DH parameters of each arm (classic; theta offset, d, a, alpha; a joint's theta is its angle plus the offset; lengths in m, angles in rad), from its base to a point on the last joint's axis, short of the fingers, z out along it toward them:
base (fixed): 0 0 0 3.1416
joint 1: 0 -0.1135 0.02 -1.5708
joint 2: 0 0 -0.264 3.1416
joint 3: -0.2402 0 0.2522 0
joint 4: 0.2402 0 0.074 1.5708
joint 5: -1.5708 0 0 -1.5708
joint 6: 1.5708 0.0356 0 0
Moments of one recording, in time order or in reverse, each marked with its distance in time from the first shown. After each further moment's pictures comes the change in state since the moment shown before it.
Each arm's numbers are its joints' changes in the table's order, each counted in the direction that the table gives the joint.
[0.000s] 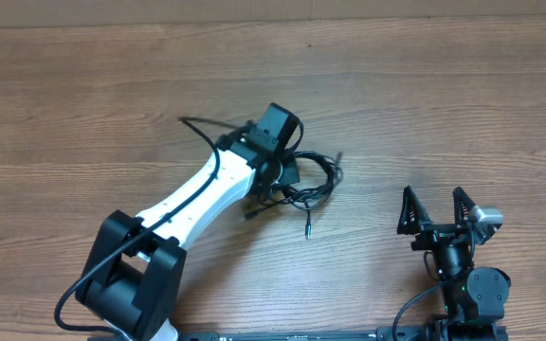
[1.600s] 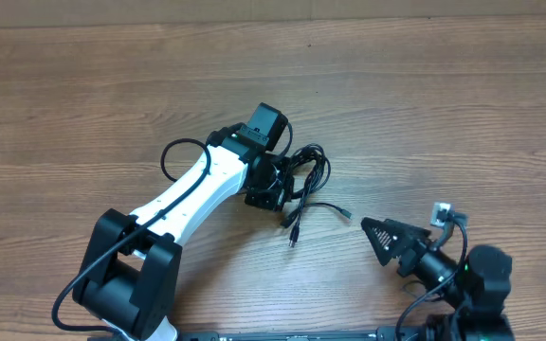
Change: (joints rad) left arm -0.035 0.000 -0.003 0.106 -0.299 -0.979; right arm 0.000 -0.239 -0.222 0.382 0.617 0.421
